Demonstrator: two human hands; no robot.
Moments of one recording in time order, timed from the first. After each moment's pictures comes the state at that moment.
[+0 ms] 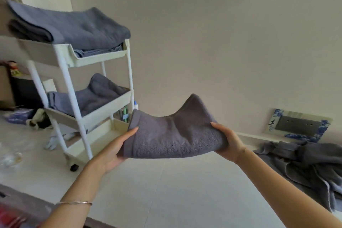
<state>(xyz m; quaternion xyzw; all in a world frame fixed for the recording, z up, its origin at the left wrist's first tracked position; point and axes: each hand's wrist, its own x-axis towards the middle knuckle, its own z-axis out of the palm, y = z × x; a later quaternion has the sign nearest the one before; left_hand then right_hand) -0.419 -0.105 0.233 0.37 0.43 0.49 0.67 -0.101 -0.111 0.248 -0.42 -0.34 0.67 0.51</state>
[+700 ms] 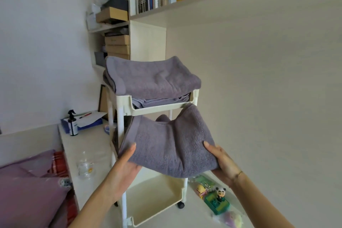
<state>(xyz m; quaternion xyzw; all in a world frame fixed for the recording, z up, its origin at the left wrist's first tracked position) -0.471 -0.045 0.297 0.36 0.34 0.74 0.46 -0.258 0.124 0.301 -0.22 -0.55 0.74 0.32</state>
